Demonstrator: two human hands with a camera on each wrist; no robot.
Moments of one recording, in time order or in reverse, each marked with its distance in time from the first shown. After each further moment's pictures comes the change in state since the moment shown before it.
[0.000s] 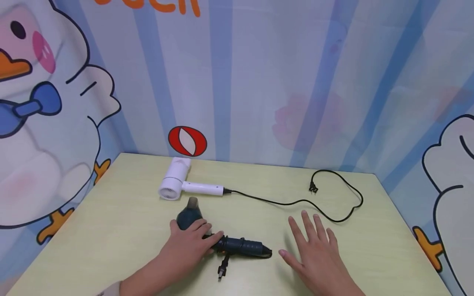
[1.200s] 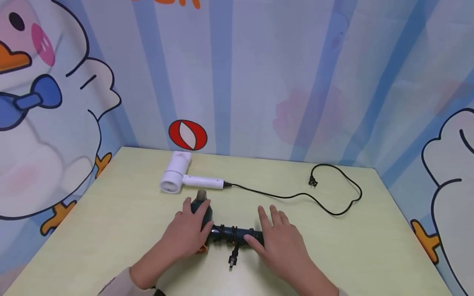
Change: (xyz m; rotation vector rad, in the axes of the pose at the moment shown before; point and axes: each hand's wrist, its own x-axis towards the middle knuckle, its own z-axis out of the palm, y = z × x) left_hand 0.021 0.000 0.001 -0.445 -0.014 -0.471; right_hand 0.032 -0.068 0.002 0.031 -0.063 -0.017
